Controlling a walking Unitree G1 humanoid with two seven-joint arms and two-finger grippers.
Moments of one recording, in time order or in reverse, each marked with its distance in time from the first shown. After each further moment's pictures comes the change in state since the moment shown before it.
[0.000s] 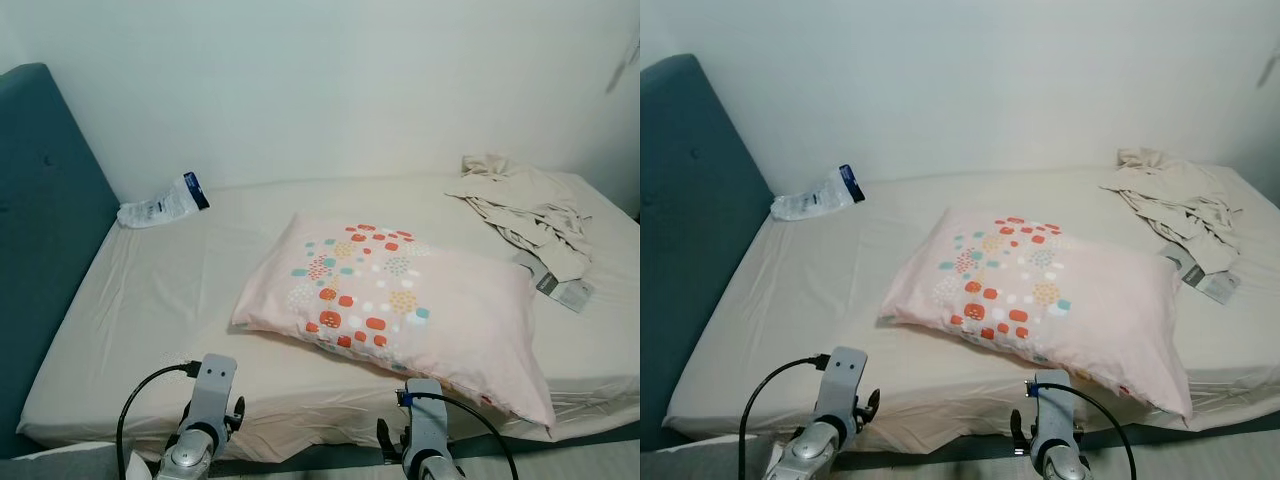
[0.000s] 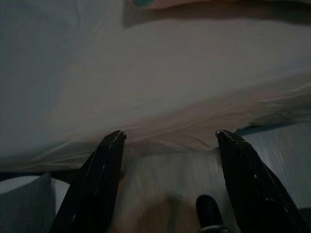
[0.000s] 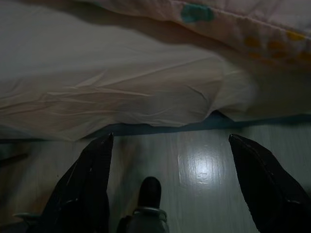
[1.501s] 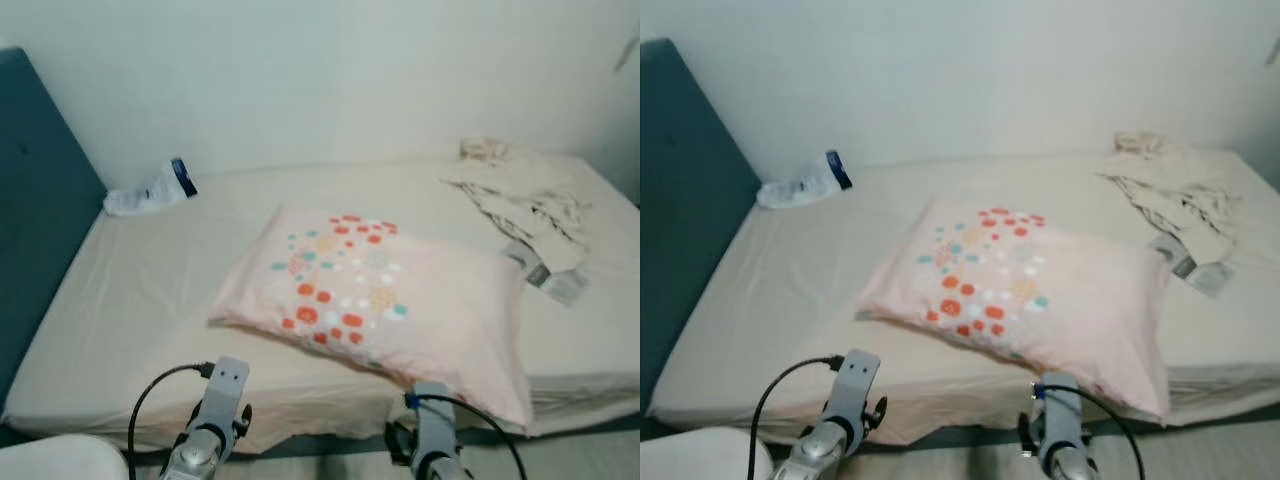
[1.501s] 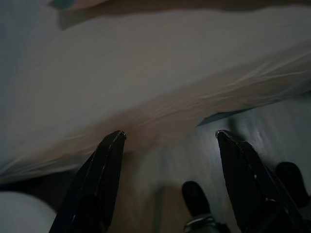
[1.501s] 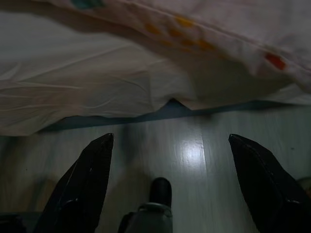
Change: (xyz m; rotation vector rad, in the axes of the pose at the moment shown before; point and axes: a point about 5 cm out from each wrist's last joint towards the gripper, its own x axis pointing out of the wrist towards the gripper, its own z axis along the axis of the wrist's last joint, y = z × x) left arm 0.002 -0.010 0.000 0.074 0.036 -0.048; right arm -0.001 -0.007 -0.003 -0.002 0.012 -0.019
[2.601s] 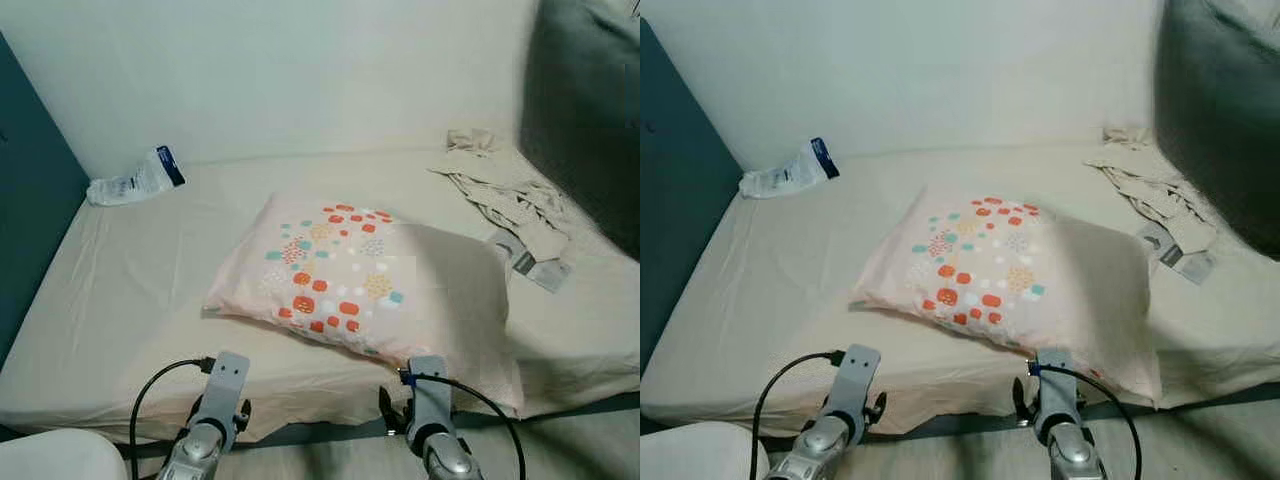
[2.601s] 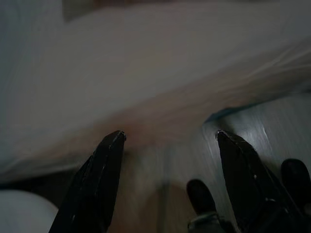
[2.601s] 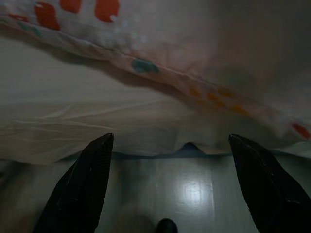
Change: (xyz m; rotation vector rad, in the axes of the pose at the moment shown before) left arm 0.008 0.000 0.017 0.017 -0.032 0.015; right arm 0.007 0.007 0.044 -0.078 -0.204 0.068
